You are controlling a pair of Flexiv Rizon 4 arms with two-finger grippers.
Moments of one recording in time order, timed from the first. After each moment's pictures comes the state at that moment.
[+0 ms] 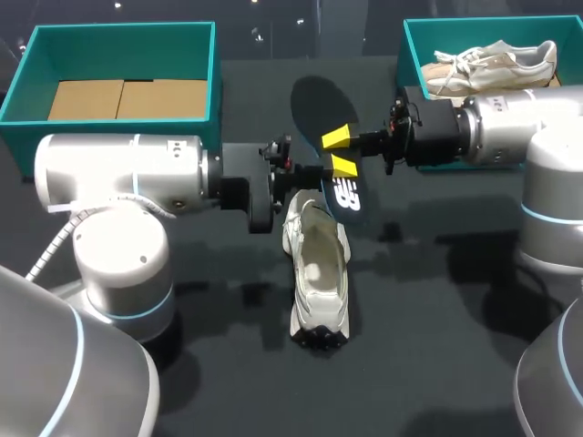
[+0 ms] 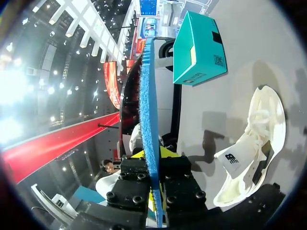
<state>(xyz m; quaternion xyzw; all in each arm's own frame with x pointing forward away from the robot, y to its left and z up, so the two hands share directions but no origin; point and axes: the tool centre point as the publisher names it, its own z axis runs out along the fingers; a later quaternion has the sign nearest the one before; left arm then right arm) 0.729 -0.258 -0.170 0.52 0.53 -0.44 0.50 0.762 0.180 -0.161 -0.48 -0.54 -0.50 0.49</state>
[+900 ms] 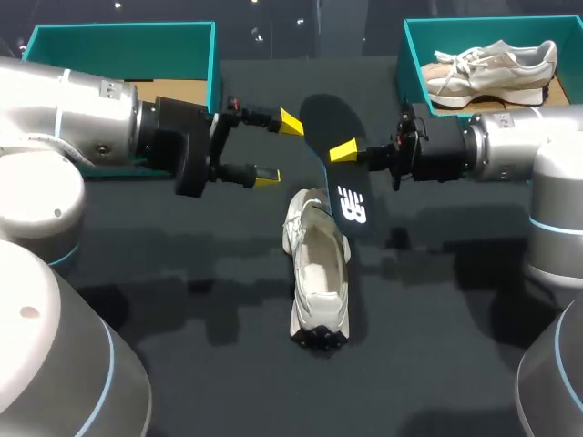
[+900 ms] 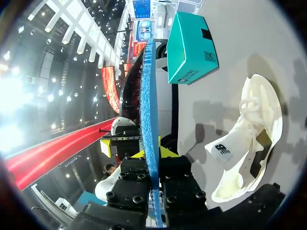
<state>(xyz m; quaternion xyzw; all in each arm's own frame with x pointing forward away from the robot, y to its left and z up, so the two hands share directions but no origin) 0.747 -0.170 -0.149 0.55 0.61 -0.39 0.42 0.753 0.170 -0.178 -0.50 -0.51 -0.49 0.50</state>
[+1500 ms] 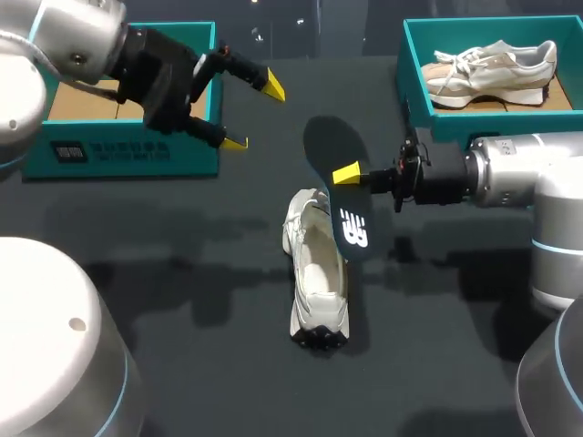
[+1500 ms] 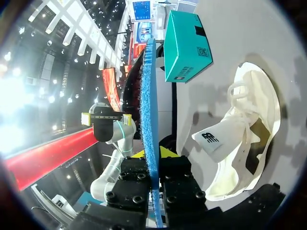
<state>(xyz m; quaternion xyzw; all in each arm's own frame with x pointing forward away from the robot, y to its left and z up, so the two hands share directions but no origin) 0.775 -0.140 -0.115 0.60 0.66 -0.34 0.31 0.733 0.166 -0.202 -0.50 -0.51 -0.49 0.50</state>
